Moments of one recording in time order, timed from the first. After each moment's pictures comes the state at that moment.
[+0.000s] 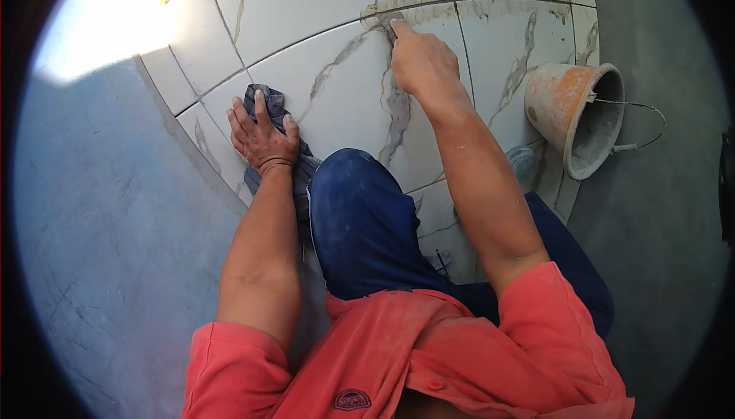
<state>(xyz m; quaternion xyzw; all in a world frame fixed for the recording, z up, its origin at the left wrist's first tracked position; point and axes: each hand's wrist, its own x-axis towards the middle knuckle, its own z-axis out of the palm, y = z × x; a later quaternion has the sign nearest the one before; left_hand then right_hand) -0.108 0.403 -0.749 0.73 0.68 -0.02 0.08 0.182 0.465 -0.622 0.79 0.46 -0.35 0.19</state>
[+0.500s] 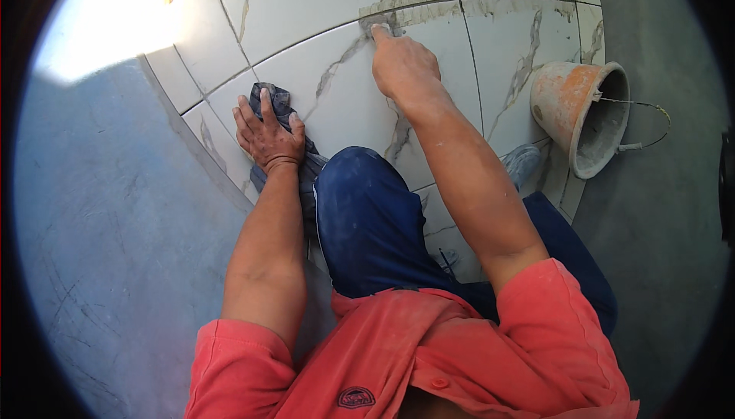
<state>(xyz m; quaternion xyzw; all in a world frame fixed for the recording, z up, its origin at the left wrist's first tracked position) -0.101 0.405 -0.749 0.74 0.67 -0.01 0.09 0.161 0.468 -0.633 0.80 0.47 -0.35 0.16</state>
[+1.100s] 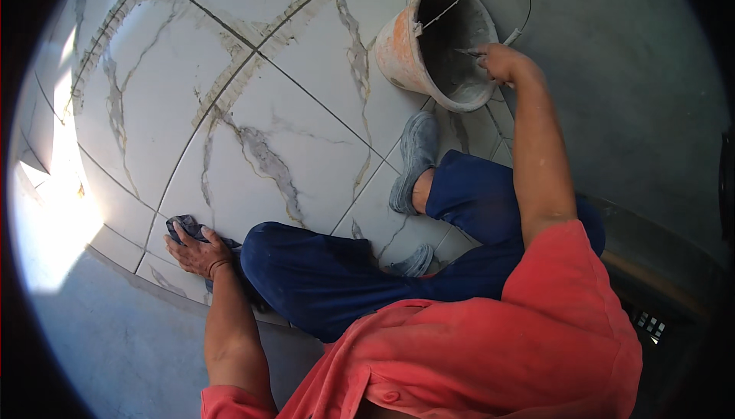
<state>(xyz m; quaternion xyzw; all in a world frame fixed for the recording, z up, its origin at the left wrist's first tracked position) -0.105 0.403 -0.745 0.75 0.66 -0.02 0.02 0.512 0.238 -0.476 0.90 0.13 -0.36 0.21</state>
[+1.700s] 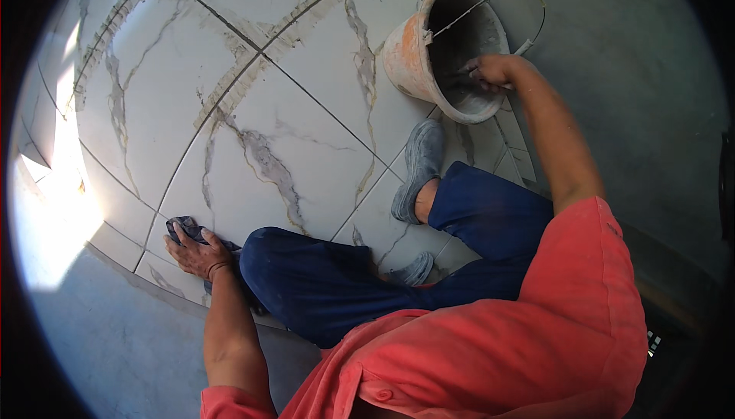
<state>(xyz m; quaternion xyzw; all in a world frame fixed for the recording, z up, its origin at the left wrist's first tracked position) -0.109 0.406 -0.747 0.76 0.65 -0.01 0.01 0.554 0.230 -0.534 0.78 0.22 -0.49 0.34</state>
